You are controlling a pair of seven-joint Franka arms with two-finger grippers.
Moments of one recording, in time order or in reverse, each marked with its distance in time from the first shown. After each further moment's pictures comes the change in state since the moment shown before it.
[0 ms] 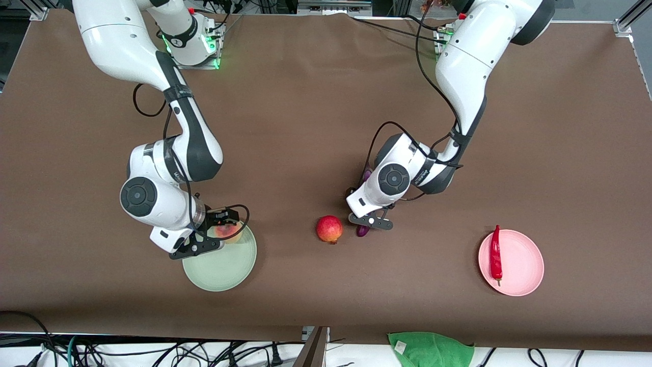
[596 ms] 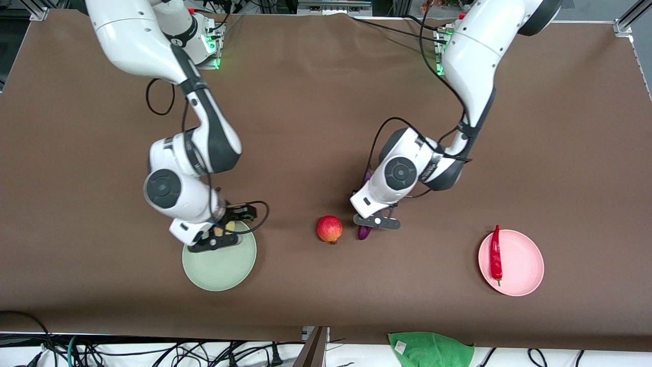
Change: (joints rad) left arm 0.033 -0.089 0.021 -0.006 0.001 -0.035 -0.030; right arm 0.091 0.000 0.013 0.002 0.002 0.033 0.204
